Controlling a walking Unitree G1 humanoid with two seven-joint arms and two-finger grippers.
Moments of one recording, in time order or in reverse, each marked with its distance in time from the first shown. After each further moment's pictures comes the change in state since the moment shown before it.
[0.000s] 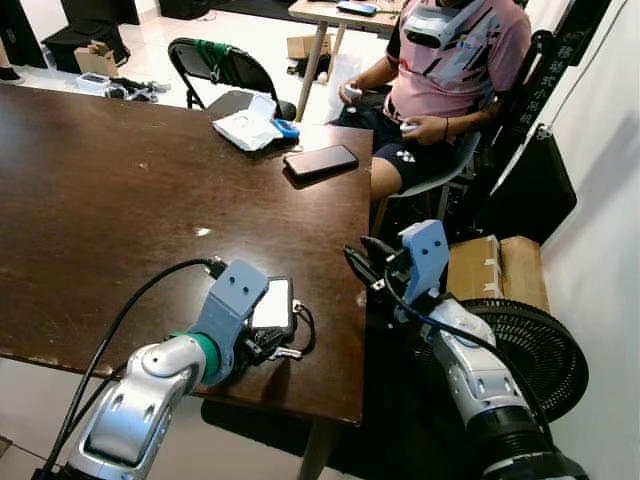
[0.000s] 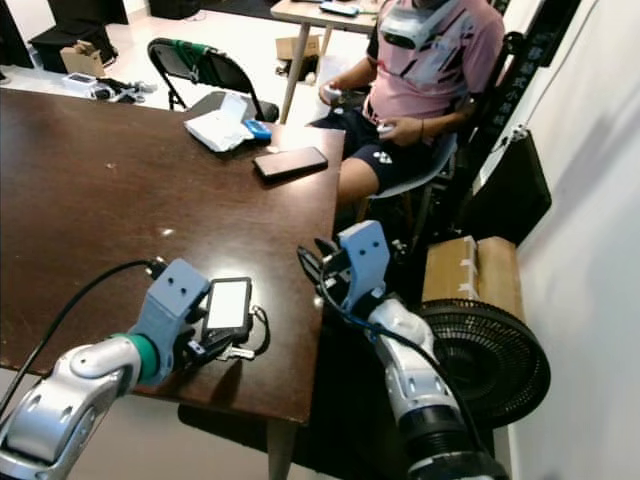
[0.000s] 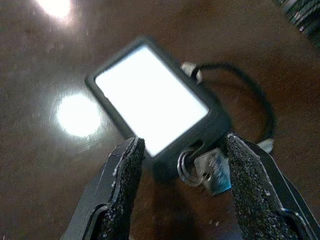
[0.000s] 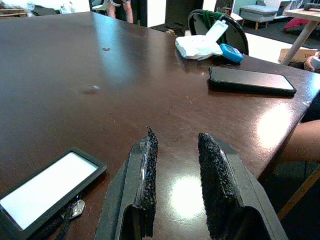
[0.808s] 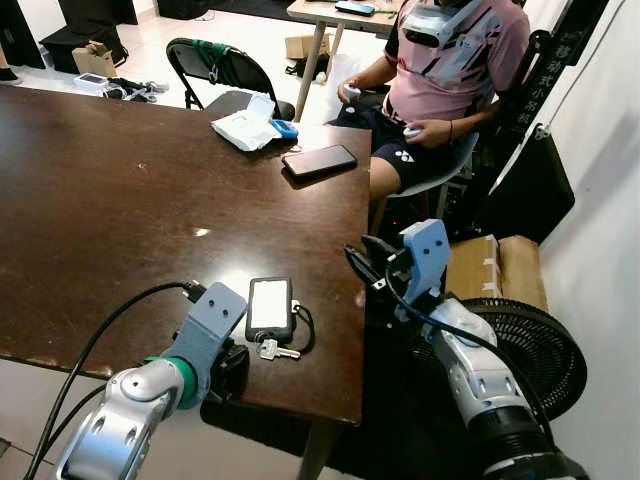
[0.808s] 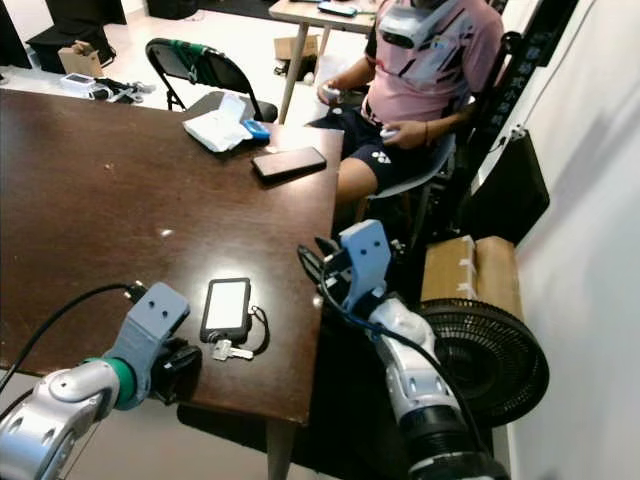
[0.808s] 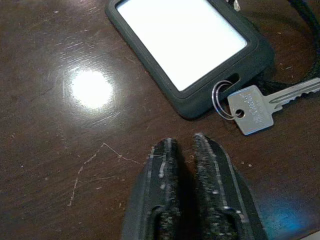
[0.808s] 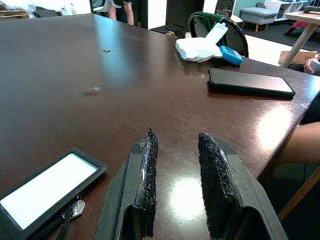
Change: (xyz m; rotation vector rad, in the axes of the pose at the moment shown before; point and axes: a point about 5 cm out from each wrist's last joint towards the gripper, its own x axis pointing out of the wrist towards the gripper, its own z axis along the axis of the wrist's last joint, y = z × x) left arm -0.013 0.006 -0.023 -0.010 0.093 0.042; right arm 0.000 0.000 0.001 -0.003 -0.005 0.005
